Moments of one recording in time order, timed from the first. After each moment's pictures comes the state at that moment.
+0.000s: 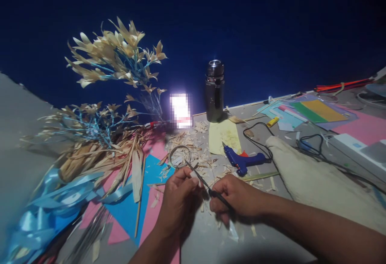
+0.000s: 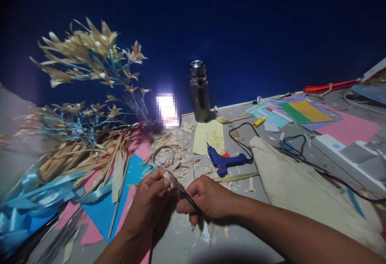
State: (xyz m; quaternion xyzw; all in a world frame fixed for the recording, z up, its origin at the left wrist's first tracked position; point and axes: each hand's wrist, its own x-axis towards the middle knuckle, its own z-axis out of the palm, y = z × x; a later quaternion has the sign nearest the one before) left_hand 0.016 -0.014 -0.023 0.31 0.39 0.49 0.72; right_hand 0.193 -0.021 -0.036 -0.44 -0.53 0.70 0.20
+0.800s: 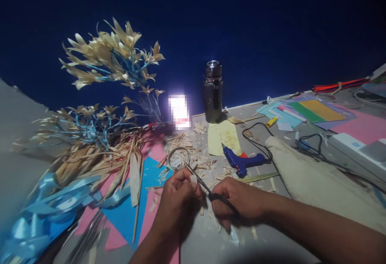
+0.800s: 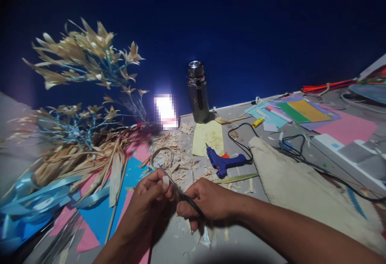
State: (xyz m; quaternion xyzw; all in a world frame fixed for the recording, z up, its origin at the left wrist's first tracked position) left_hand 0.017 -0.017 -0.012 0.31 0.41 0.47 0.72; right_hand 0.202 -0.018 -0.038 -0.39 -0.56 0.71 0.17
